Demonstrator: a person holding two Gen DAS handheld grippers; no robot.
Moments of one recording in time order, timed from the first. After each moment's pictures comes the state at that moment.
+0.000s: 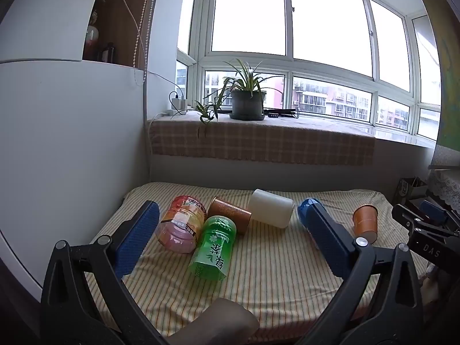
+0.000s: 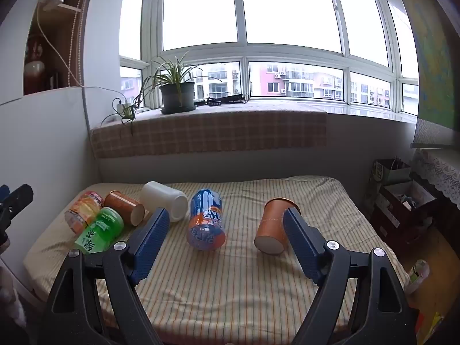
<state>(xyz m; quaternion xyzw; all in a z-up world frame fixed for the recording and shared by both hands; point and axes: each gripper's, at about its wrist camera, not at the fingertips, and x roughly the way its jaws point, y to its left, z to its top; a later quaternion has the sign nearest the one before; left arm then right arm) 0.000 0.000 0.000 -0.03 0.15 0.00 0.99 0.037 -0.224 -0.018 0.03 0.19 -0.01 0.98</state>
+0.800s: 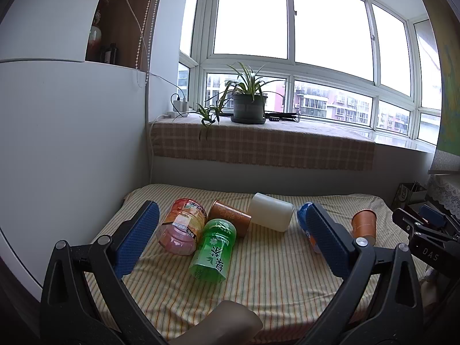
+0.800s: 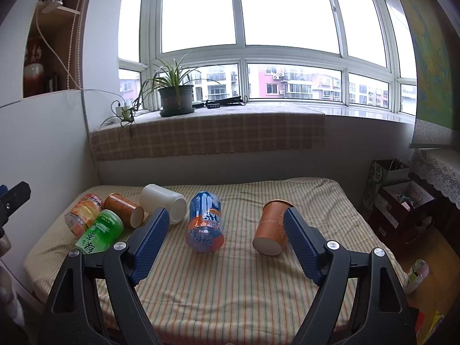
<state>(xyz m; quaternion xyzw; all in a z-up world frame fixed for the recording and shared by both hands) -0.002 0.006 0.008 -0.04 0.15 0.01 0.99 0.035 -0.224 -0.014 0.03 0.19 -0.01 0.98</state>
